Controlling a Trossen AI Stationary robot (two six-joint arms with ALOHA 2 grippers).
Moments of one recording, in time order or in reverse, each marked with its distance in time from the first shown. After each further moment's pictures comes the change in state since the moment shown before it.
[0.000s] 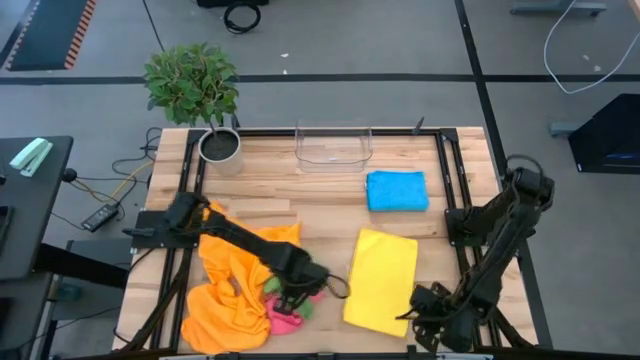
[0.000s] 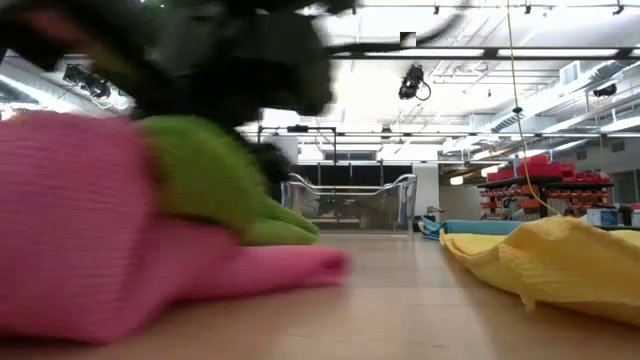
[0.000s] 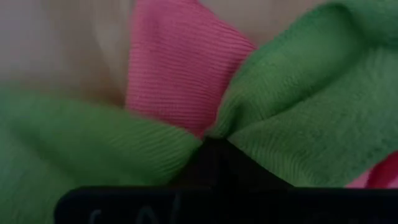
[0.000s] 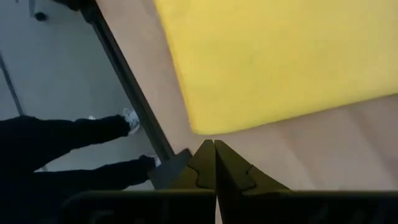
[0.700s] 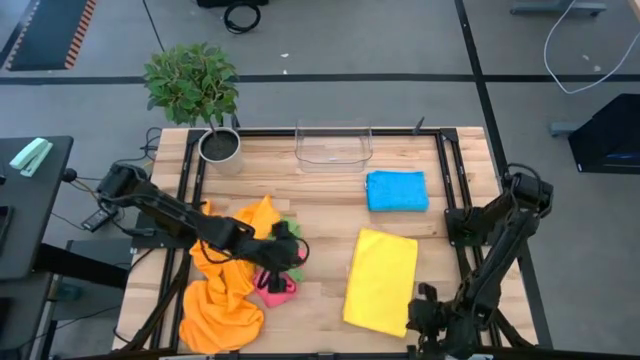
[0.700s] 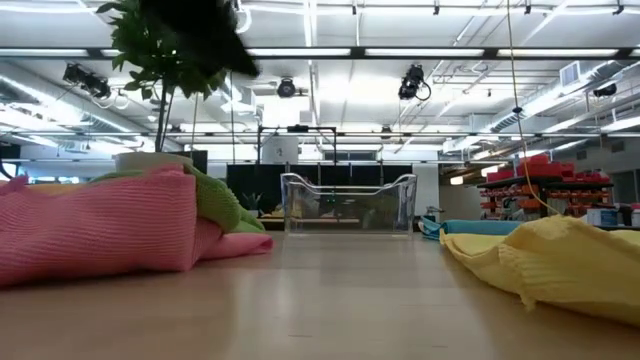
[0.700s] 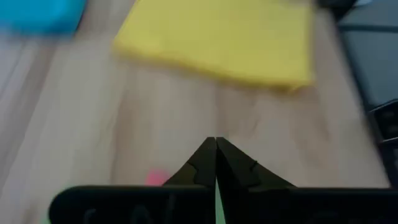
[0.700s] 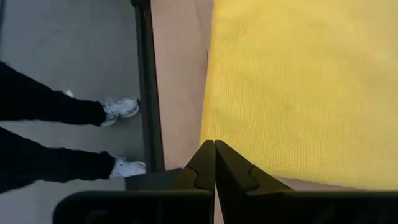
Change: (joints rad) left arm -0.036 -0.552 -0.368 0.493 -0.477 -0.195; right arm 0.021 0.078 0.001 0.122 0.117 -0.417
